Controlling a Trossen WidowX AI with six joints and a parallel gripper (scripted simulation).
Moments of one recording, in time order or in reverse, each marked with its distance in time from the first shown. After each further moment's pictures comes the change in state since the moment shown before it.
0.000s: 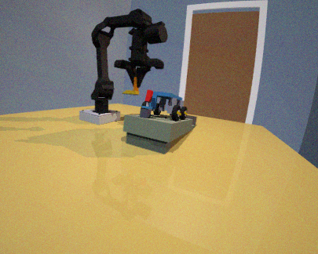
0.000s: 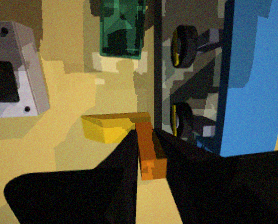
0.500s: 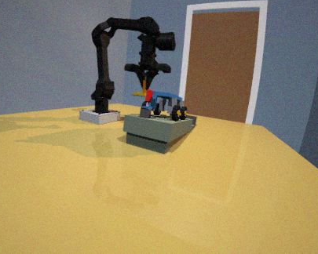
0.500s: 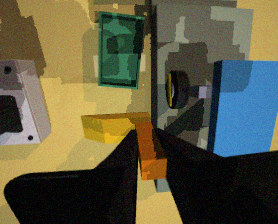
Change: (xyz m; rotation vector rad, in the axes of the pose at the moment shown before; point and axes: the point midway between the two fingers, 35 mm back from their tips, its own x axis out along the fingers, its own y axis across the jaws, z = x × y) arm 0.006 -0.009 0.053 0.000 -0.006 0.008
